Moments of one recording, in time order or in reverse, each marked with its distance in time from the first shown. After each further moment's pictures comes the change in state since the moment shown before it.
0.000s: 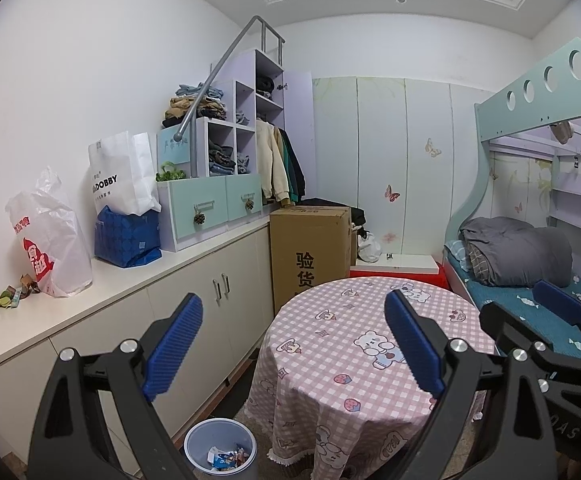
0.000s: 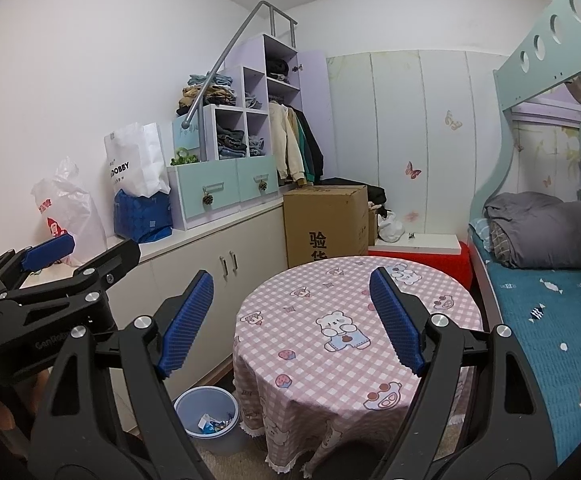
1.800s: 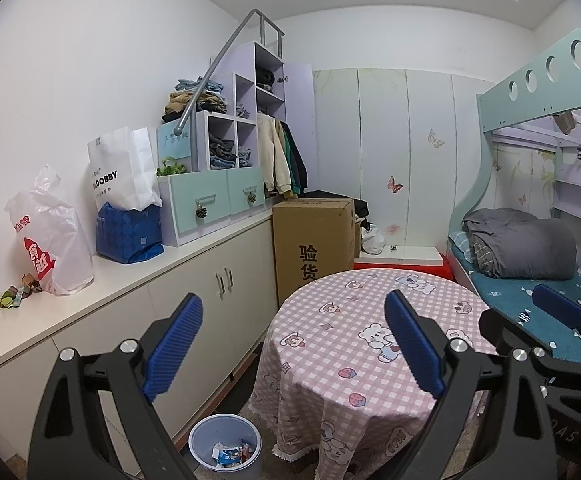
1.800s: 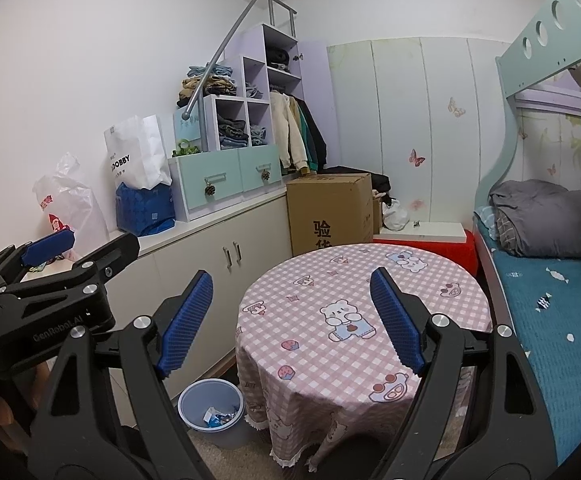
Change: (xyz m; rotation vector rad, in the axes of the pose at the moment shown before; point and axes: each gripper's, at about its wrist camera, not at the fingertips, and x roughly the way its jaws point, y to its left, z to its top) left arm 0.012 0.009 -0.011 0.021 0.021 0.006; right arm 0.011 0.007 -0.009 0.020 0.038 0.012
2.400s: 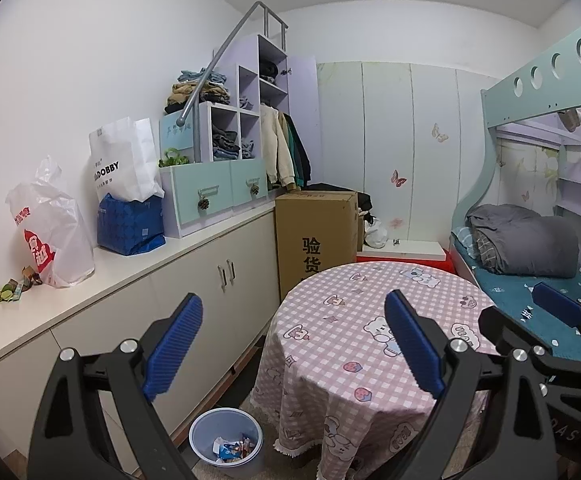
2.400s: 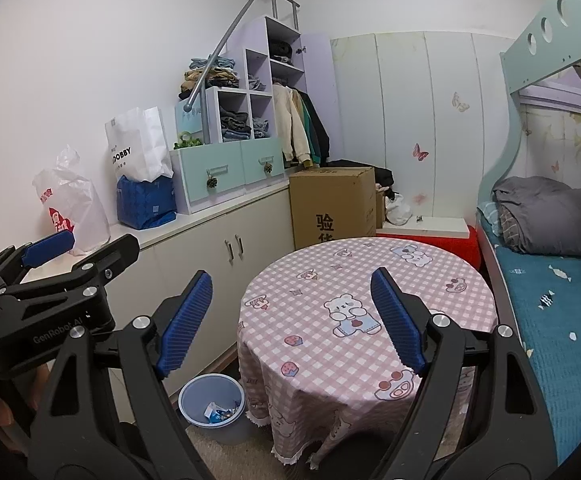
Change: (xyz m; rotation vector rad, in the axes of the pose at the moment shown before) left arm 0.012 0.009 -0.010 -0.006 0.029 0.007; right arm 0.013 0.003 -0.004 -0.003 0.024 0.003
